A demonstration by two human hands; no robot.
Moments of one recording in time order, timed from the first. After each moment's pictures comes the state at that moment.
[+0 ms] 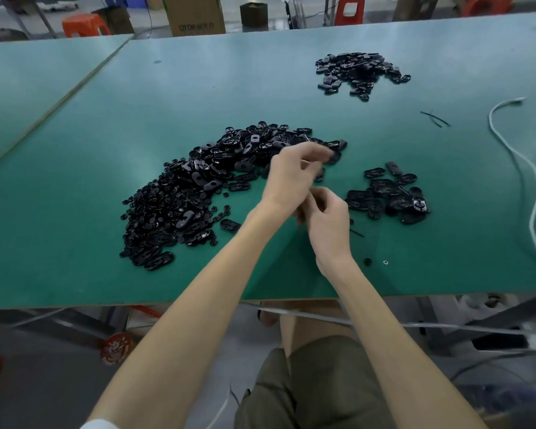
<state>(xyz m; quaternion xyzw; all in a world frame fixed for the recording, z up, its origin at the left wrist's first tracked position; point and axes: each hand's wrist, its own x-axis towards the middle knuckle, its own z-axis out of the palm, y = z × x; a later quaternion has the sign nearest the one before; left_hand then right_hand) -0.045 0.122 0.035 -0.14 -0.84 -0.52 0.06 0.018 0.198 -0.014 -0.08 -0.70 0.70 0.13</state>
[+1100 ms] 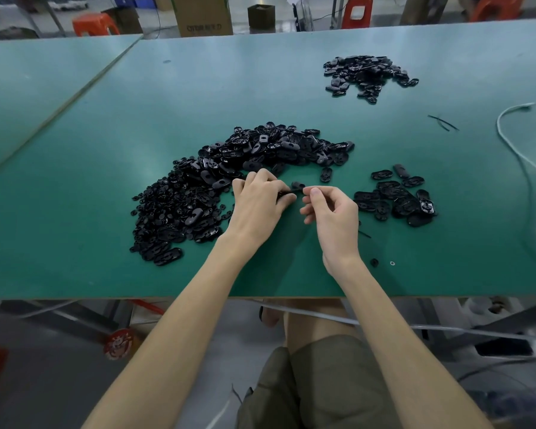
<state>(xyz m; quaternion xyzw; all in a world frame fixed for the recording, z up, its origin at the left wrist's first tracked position) -0.020 0.060 0.002 -0.13 -0.96 -0.22 0.13 0.019 0.196 -0.013 -0.10 -0.68 0.71 0.15</state>
